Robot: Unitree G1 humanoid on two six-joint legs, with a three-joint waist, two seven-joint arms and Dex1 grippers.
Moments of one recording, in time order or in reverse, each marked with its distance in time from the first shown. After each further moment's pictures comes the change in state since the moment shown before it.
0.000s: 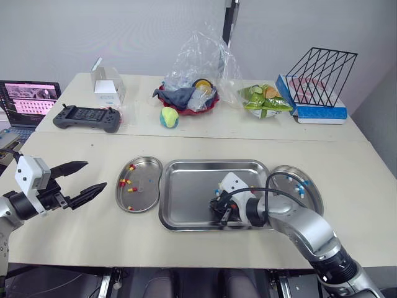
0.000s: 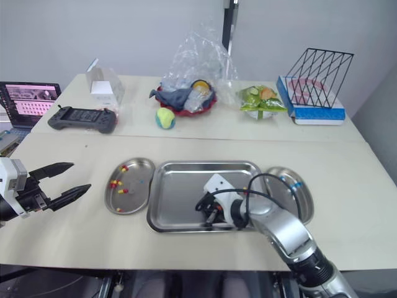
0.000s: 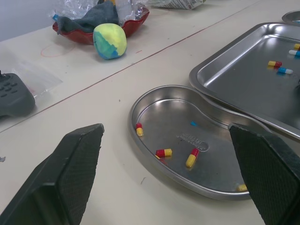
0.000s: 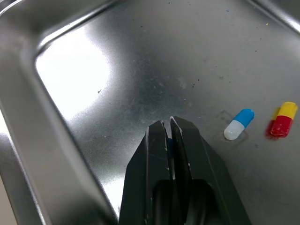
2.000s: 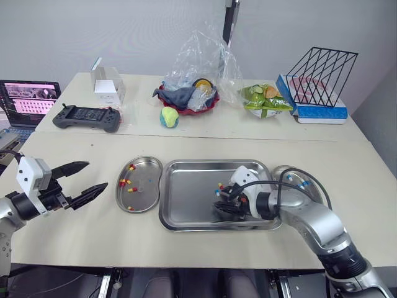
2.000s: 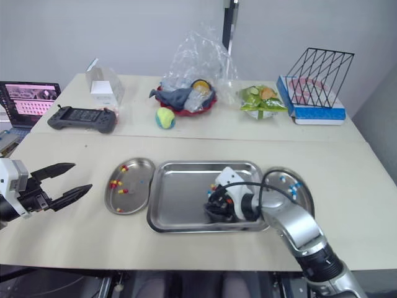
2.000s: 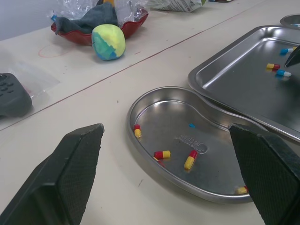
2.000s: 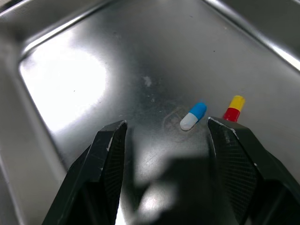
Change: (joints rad) left arm -0.005 -0.017 0.007 0.003 0.004 0.000 -0.008; right arm -0.002 -0.031 -0.065 0.081 0.019 -0.073 0.061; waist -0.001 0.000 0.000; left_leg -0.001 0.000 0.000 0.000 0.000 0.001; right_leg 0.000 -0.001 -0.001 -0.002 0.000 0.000
